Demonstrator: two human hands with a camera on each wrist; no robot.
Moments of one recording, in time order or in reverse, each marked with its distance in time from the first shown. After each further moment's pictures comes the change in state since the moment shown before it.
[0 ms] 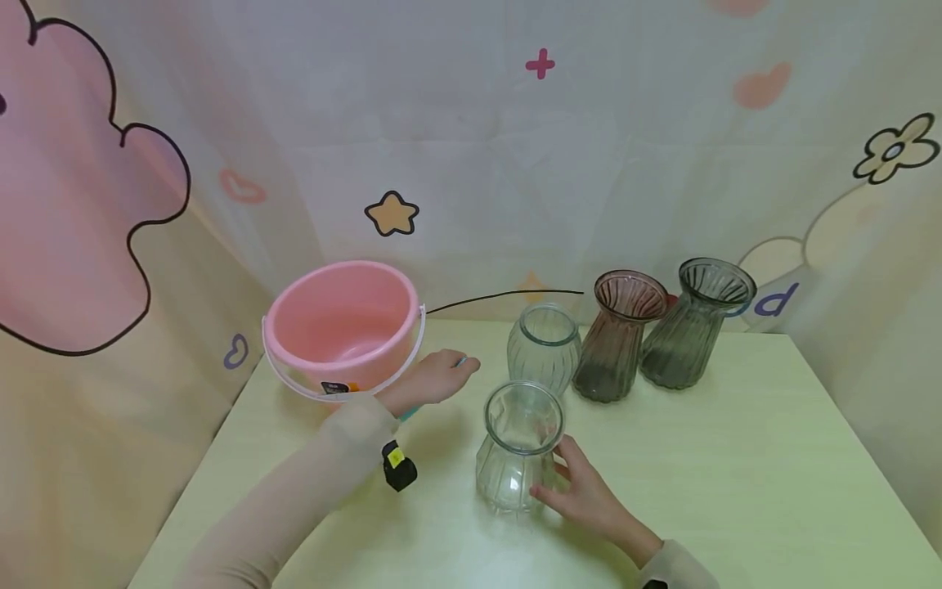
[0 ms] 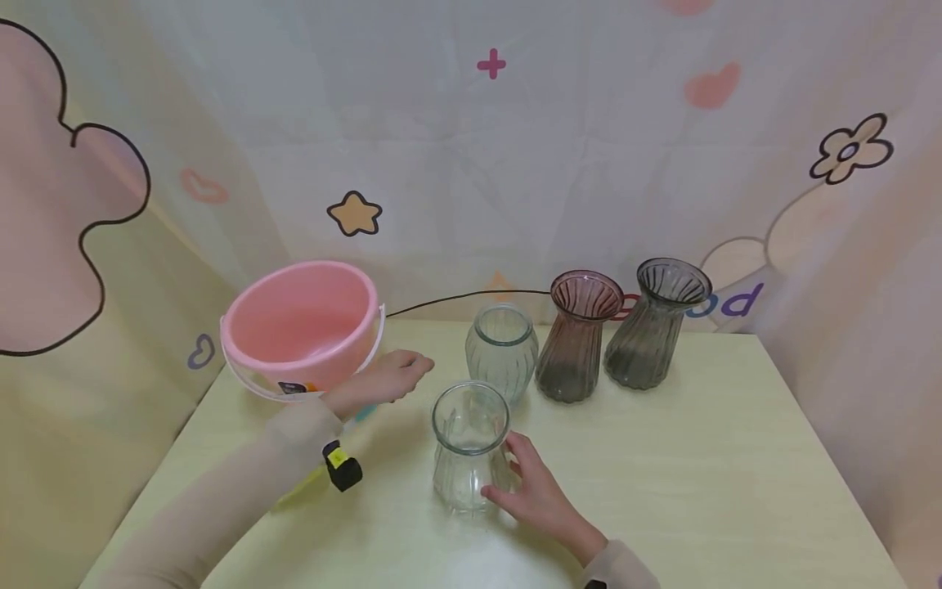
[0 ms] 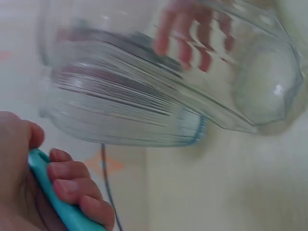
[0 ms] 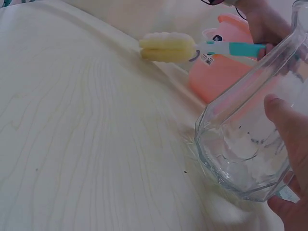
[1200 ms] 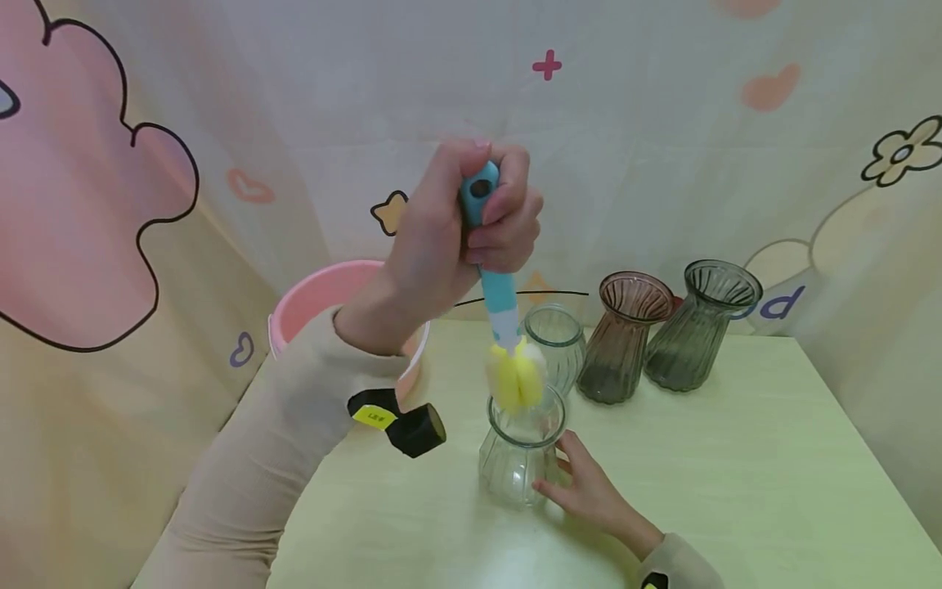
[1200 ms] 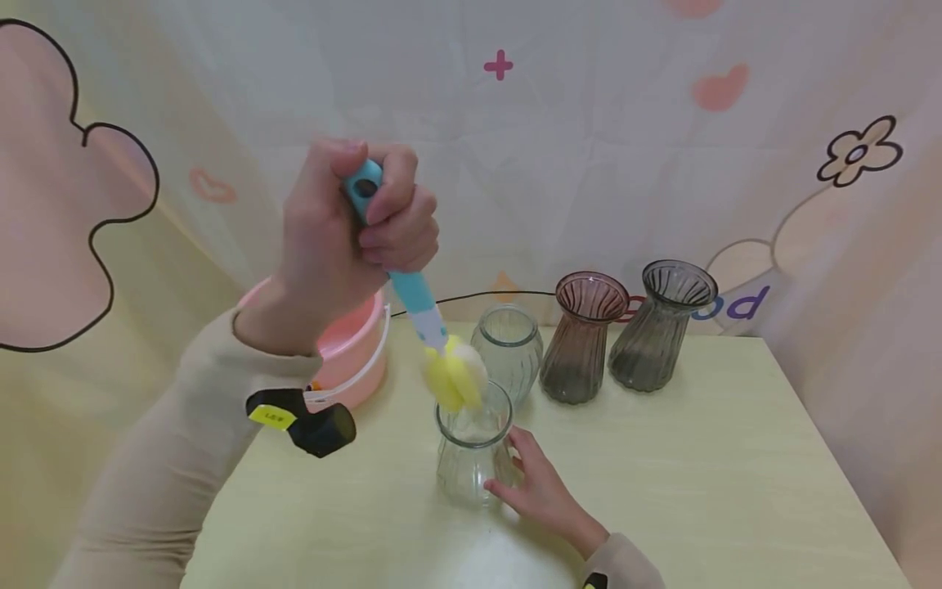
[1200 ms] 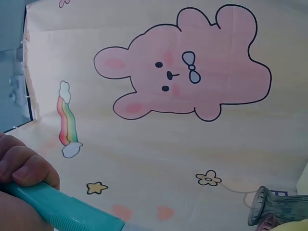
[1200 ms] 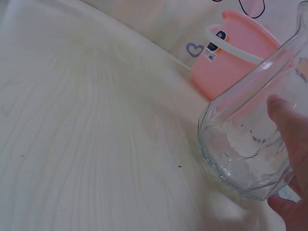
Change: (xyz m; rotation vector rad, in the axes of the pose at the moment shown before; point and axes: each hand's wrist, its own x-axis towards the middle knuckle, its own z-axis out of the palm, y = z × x) left_hand -0.098 0.195 -0.108 -0.999 -0.196 1.032; right_hand 0.007 0.001 -0.002 -0.059 0.007 -0.021
